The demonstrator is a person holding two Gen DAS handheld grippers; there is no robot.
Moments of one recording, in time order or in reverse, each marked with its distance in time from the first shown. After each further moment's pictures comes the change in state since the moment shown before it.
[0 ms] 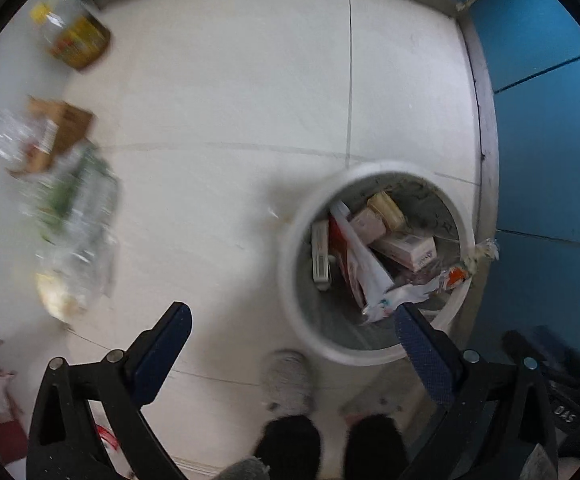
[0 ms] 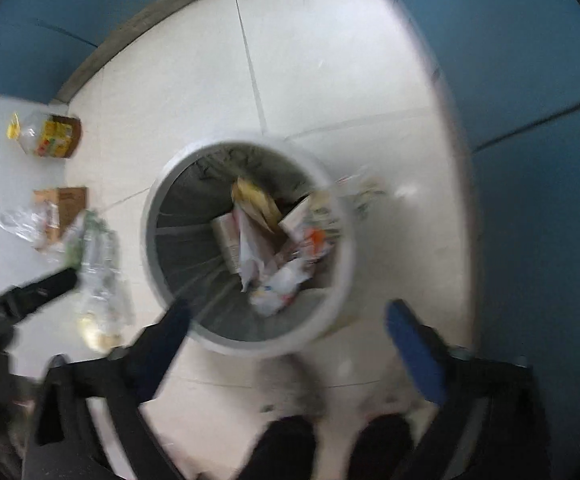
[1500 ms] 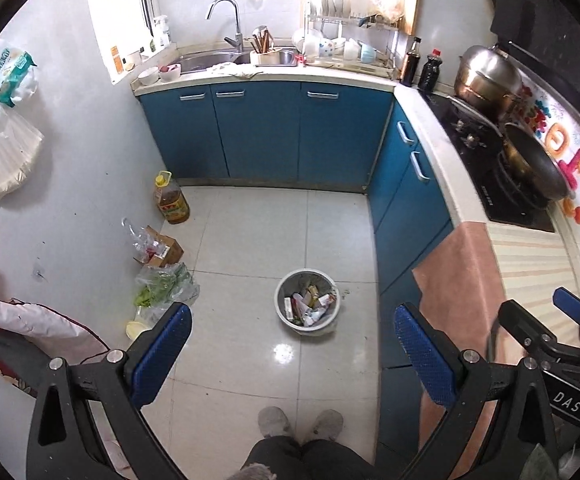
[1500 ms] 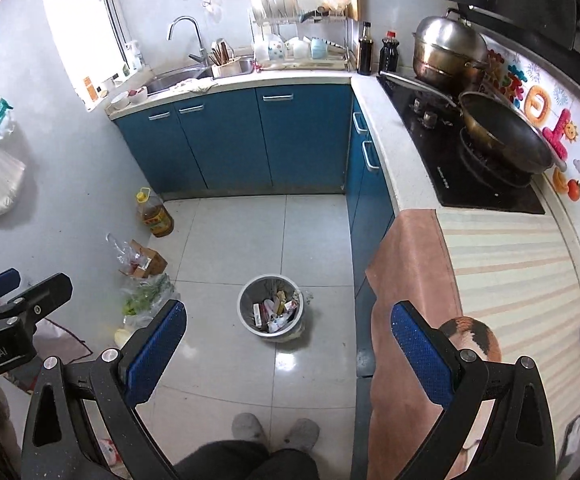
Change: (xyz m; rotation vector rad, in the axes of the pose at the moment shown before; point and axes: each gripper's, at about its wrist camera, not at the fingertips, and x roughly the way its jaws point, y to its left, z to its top) left arm -0.569 -0.058 -0.359 0.017 -0.639 -0.028; right arm -0.681 0.011 -0.361 -0.249 -0.650 -0.034
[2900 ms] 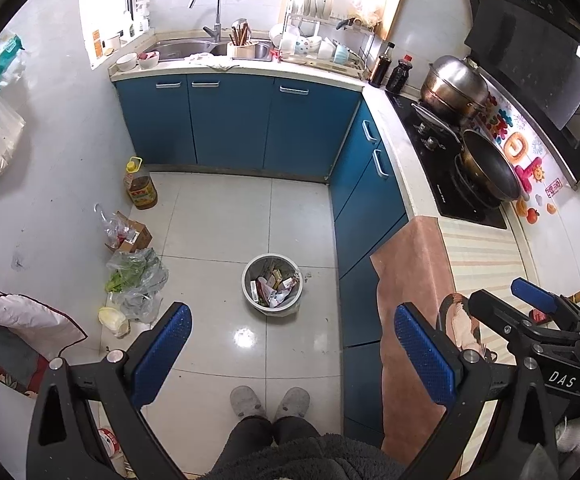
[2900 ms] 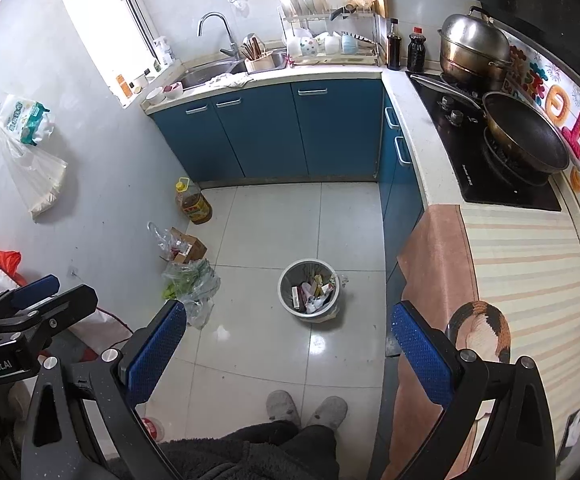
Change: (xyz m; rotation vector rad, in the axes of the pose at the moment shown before) left arm -0.059 0.025 -0.001 -0.017 0.051 -0.156; right arm -0.067 0.011 0.012 -0.026 0.073 0.141
